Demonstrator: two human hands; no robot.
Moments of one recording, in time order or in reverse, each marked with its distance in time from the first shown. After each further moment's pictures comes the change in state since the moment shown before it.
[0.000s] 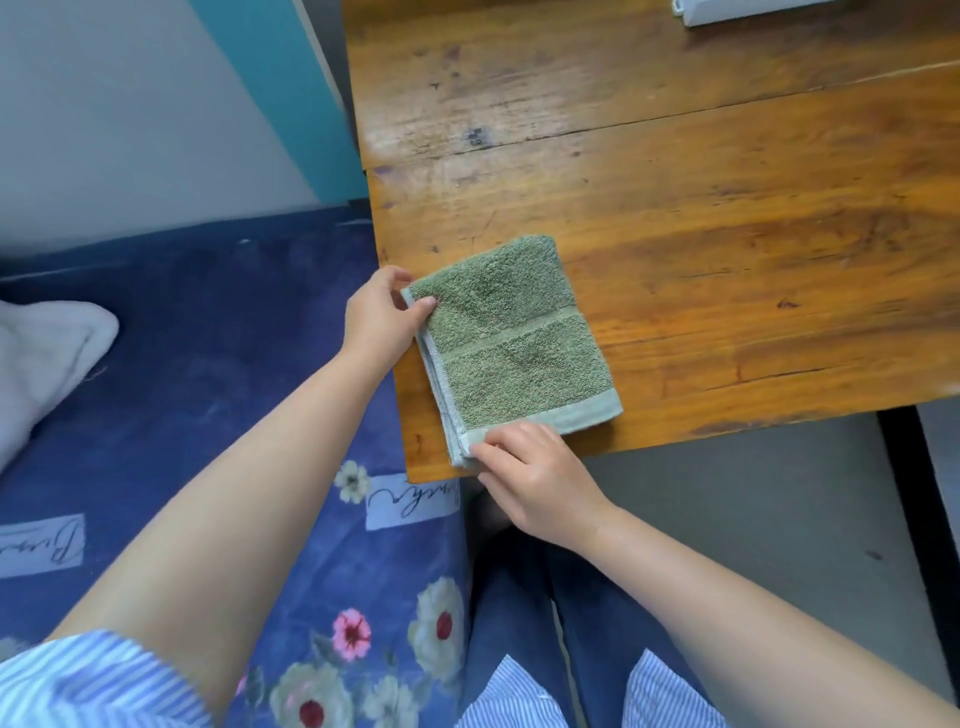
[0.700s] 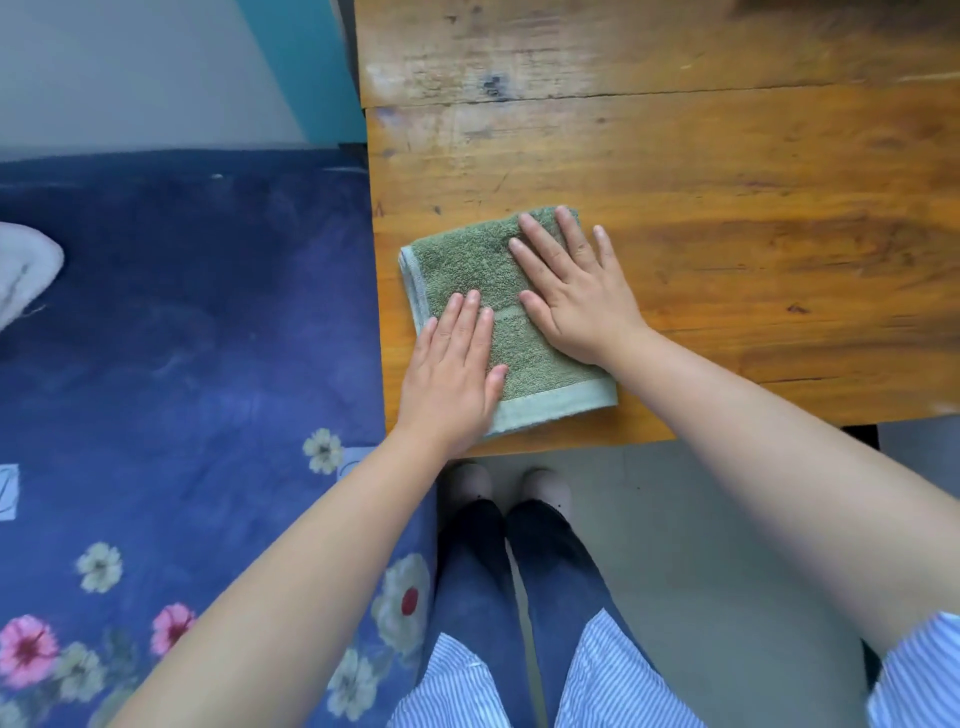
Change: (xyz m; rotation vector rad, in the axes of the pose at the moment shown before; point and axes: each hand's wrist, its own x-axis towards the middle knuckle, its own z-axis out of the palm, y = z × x) left_hand -0.071 -0.024 0.070 0.537 -0.090 0.475; right_hand 0.092 0.106 -0.021 -0.464 -0.284 0.152
